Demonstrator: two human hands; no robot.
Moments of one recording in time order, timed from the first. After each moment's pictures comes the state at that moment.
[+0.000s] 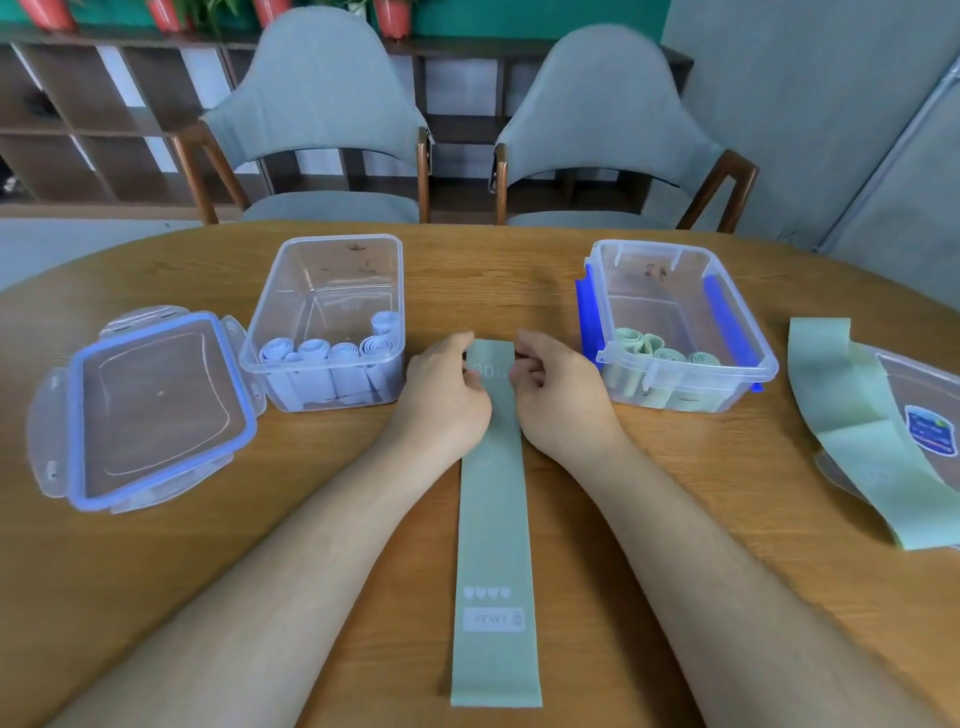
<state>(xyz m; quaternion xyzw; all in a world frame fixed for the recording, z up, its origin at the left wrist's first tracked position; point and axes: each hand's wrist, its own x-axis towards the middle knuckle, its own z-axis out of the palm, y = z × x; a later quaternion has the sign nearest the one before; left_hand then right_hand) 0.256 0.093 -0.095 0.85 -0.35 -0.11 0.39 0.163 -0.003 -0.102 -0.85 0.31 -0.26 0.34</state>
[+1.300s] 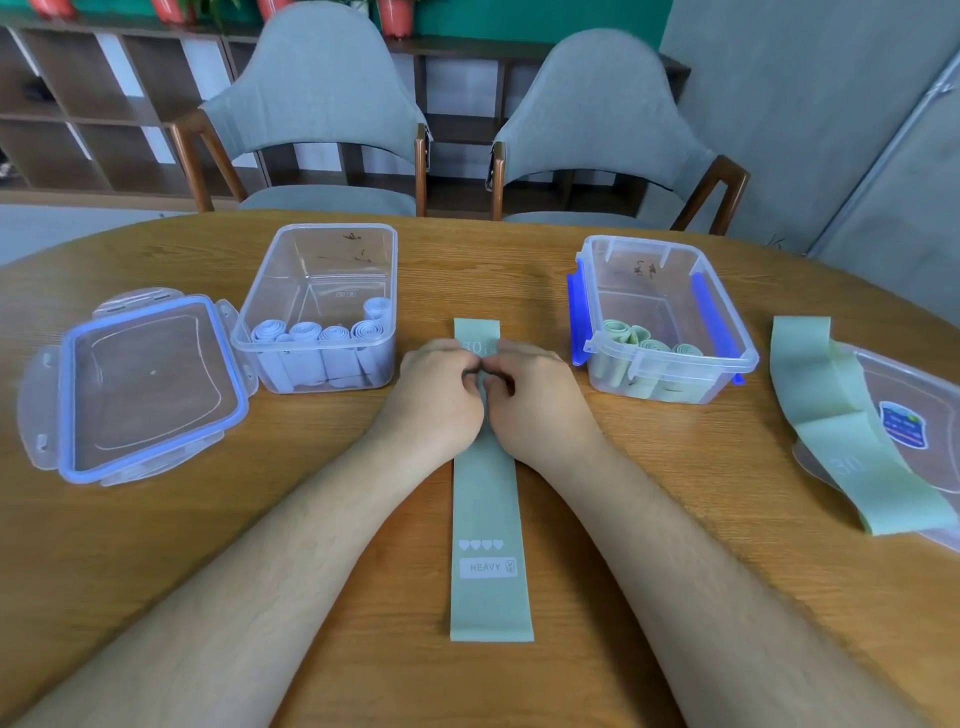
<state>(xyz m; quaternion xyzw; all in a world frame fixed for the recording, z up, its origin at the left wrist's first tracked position) 0.246 0.104 -0.095 0.84 -0.41 -0.05 0.36 0.160 0.013 -0.104 -0.90 0.22 -0.26 0.26</state>
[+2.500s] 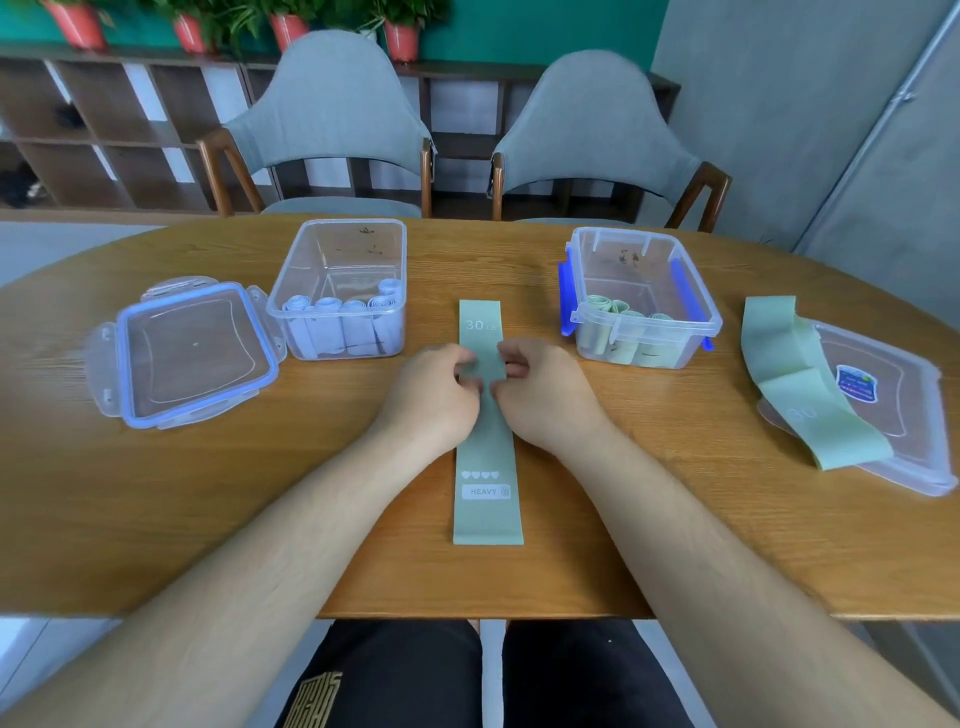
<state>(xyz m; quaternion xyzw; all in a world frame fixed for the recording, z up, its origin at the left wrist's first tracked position) 0.214 0.139 -0.092 0.85 -0.36 -0.10 0.38 0.123 0.044 -0.087 -0.84 0.34 -0.19 0.37</state>
